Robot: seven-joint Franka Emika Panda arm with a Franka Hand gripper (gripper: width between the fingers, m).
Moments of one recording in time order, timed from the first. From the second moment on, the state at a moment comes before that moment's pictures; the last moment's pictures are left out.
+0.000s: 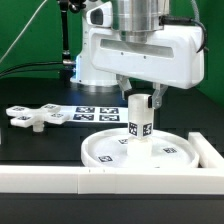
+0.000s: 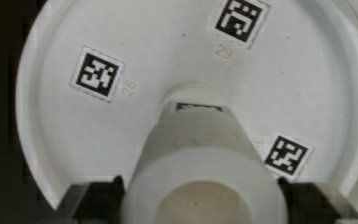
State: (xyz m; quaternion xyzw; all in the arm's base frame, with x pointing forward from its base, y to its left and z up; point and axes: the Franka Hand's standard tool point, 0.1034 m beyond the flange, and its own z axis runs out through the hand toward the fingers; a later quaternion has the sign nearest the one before) arm 0.566 0.037 0.095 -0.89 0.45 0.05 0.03
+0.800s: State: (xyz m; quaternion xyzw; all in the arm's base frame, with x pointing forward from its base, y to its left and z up) arm 0.565 0.041 0.094 -0.69 0.72 0.07 0.07
